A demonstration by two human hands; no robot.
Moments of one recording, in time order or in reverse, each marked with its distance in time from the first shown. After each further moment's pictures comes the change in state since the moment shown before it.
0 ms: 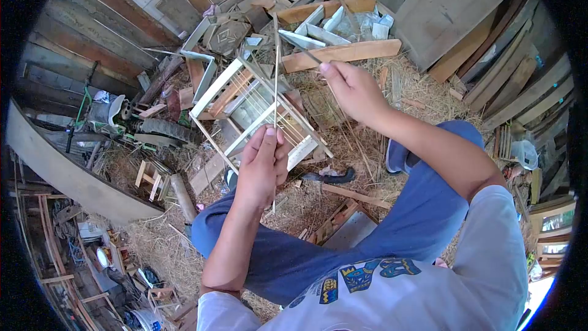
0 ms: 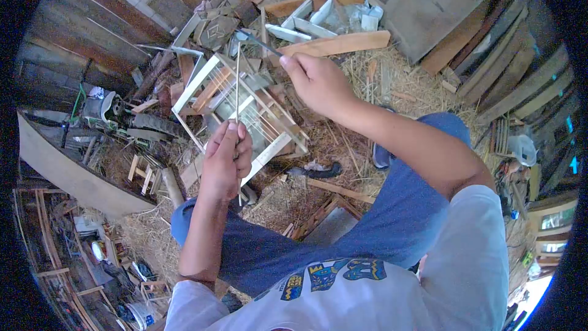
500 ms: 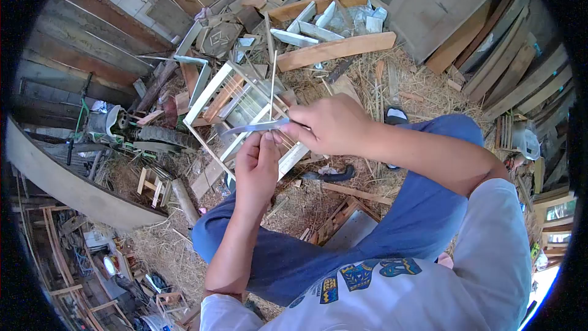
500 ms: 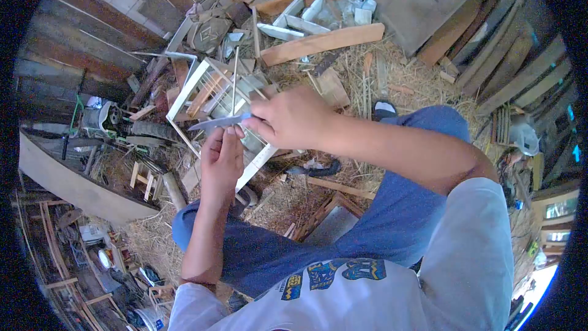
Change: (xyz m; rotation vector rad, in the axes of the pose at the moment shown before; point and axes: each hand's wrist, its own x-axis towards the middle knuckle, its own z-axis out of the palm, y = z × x) left_hand 0.019 -0.024 -0.009 0.219 0.043 0.182; right_hand -0.028 -0.024 0.010 -0.303 -0.231 -0.440
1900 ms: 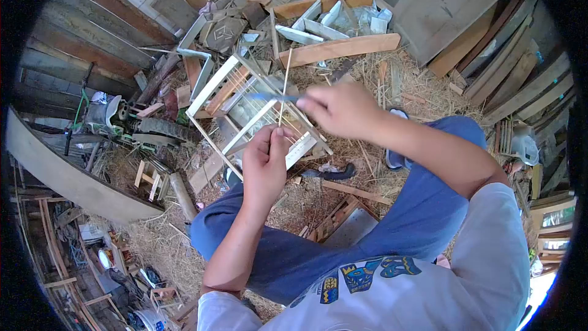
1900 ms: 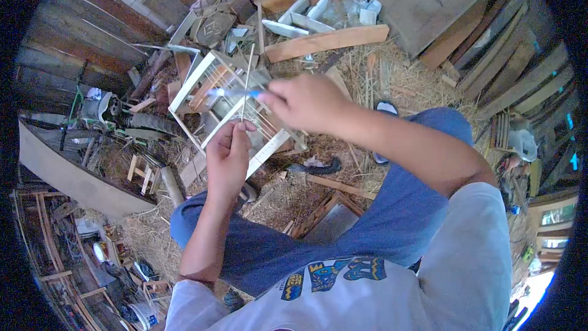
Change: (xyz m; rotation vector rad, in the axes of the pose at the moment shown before) left_hand -0.010 0.003 0.006 0.262 0.049 0.150; right_hand 0.003 0.013 -0.004 0.038 -0.080 0.264
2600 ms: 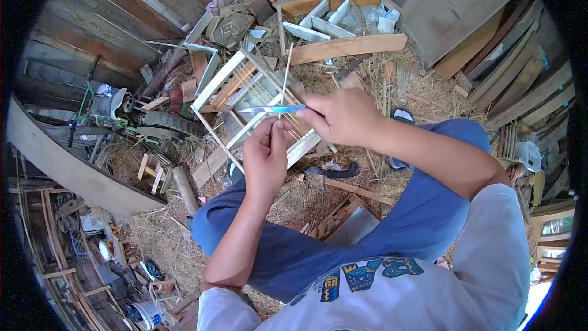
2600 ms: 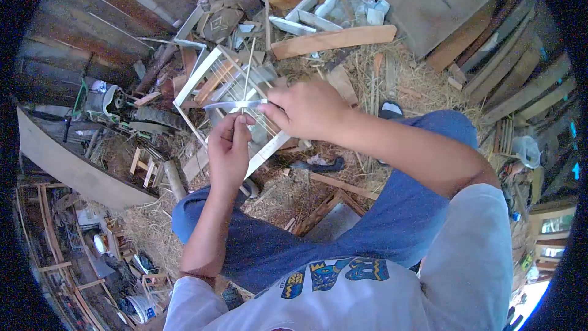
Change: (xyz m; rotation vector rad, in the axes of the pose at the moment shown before) left_hand 0.005 -0.008 -0.003 0.083 0.103 0.062; right_hand -0.003 -0.006 0.012 -0.062 0.068 -0.167
